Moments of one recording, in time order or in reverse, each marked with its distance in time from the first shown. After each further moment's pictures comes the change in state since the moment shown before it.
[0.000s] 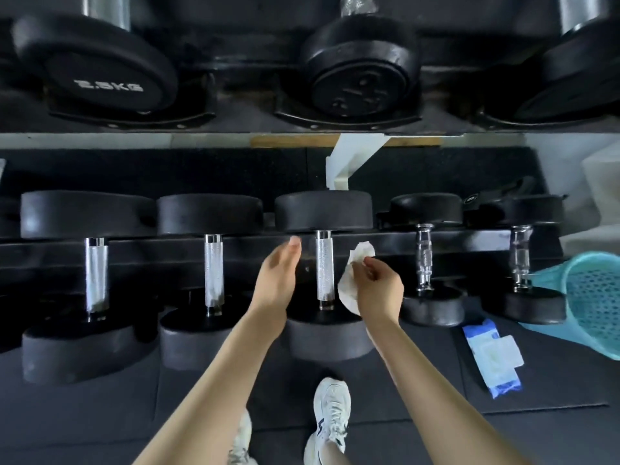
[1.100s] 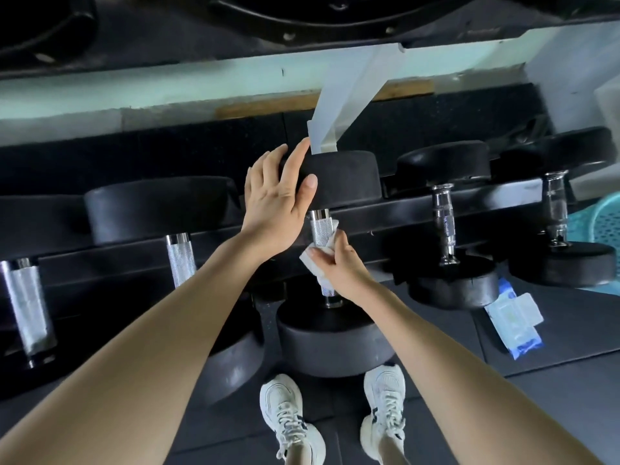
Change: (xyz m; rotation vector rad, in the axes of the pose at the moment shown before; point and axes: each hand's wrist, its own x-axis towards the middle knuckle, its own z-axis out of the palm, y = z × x) left_hand 0.135 -0.002 0.007 0.995 -0.031 0.751; right_hand 0.081 0.067 0.076 -0.128 -0.477 -0.104
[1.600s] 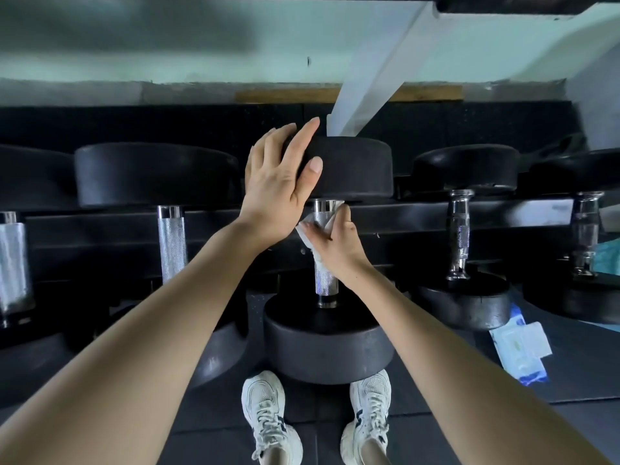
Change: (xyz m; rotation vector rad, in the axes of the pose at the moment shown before) left_hand 0.003 -0.007 0.016 -0.022 0.210 0.079; right_hand 0.019 -0.018 -0.004 0.140 0.038 -0.160
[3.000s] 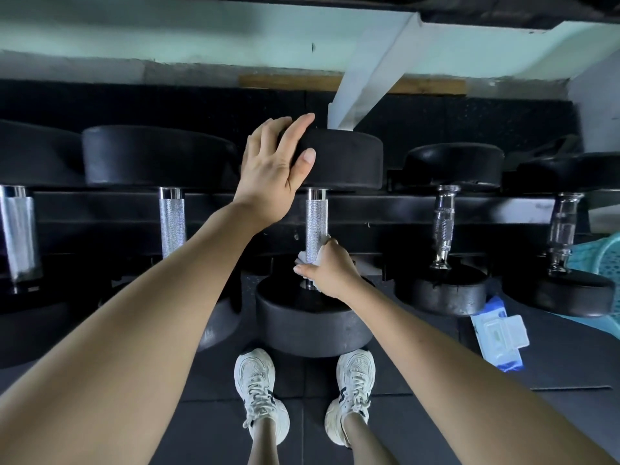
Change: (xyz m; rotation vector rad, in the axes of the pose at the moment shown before) left_hand -0.001 0.002 -0.002 0.020 -0.050 -0.020; right_hand -0.034 0.028 -0.005 -0.286 -0.229 0.352
